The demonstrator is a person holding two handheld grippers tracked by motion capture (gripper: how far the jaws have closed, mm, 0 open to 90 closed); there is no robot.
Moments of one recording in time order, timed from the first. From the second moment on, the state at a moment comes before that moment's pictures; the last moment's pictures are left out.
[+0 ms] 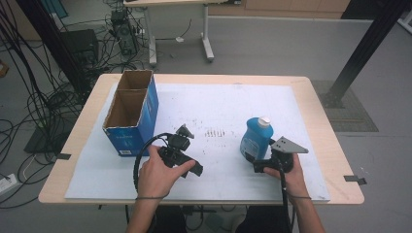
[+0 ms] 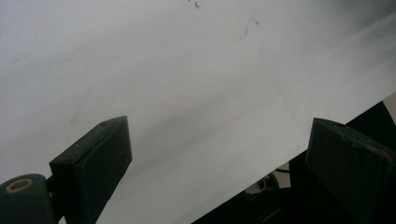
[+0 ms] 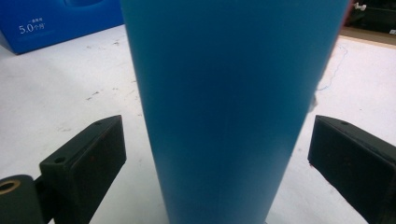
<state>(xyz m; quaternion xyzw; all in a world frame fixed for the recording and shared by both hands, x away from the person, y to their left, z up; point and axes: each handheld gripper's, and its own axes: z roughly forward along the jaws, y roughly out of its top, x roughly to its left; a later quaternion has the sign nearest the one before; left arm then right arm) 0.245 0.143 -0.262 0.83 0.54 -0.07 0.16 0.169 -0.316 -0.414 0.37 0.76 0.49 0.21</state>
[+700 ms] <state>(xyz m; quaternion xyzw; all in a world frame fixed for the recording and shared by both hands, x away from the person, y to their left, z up) 0.247 0.142 -0.265 0.83 0.54 -0.07 0.16 0.174 -0.312 -0.418 0.37 0.76 0.50 0.20</state>
